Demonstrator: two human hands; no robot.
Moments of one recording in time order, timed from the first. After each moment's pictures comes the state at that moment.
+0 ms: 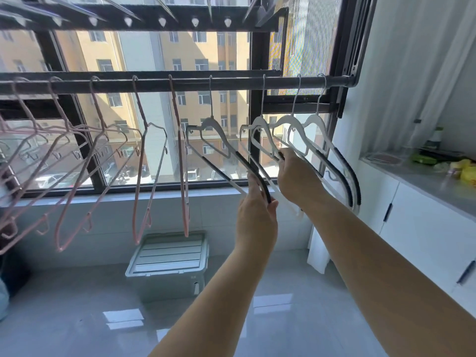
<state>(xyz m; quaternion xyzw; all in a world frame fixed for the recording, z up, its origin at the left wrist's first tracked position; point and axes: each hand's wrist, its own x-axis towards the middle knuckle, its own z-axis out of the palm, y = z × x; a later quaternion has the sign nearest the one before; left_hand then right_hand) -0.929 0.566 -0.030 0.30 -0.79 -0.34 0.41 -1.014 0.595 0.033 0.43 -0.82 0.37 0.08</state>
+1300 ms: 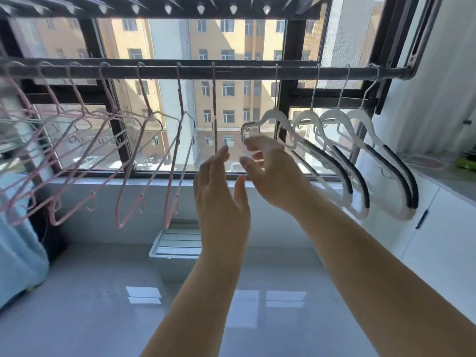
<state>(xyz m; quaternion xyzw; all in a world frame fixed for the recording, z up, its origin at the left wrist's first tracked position) -0.833 0.541 -0.004 0.30 -0.69 -0.16 0.64 -0.916 0.574 0.050 0.58 -0.69 0.43 0.00</state>
